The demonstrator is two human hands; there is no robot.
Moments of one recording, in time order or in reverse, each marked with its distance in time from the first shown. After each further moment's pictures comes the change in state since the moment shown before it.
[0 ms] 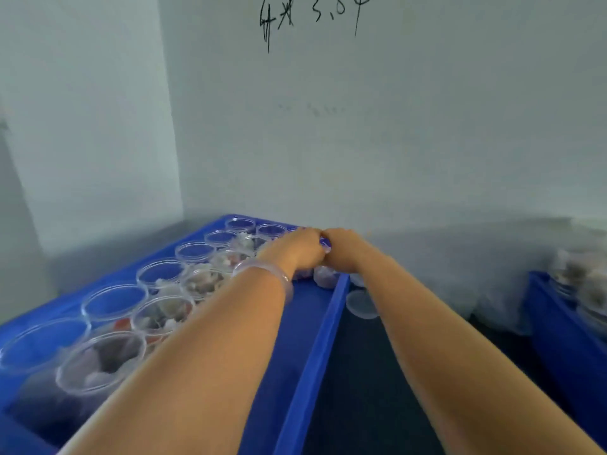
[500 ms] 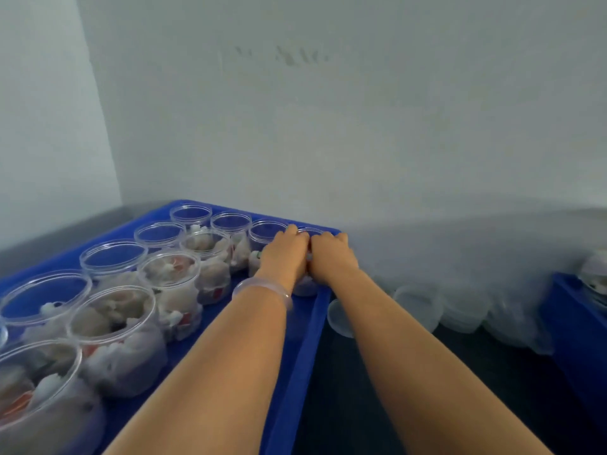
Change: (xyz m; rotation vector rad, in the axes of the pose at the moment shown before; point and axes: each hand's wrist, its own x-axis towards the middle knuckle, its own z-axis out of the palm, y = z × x) left_hand 0.122 -0.021 0.089 0.150 0.167 -0.002; right_hand 0.103 0.069 0.078 -0.095 0.036 0.183
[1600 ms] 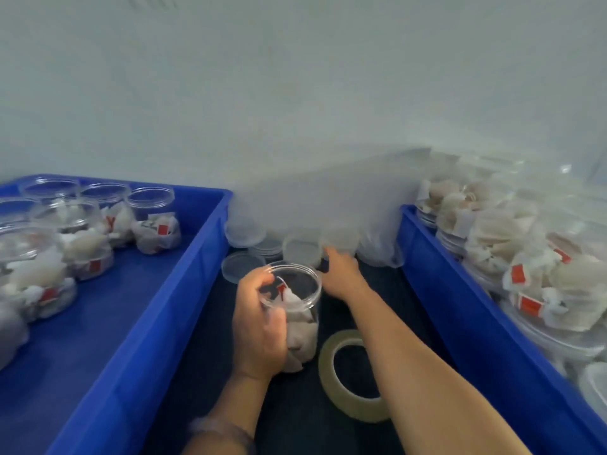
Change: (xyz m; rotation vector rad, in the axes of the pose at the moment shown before) left_hand -0.181 0.126 0.098 -1.145 0.495 0.243; right_hand -0.153 0.178 0.049 0.481 0.042 0.395
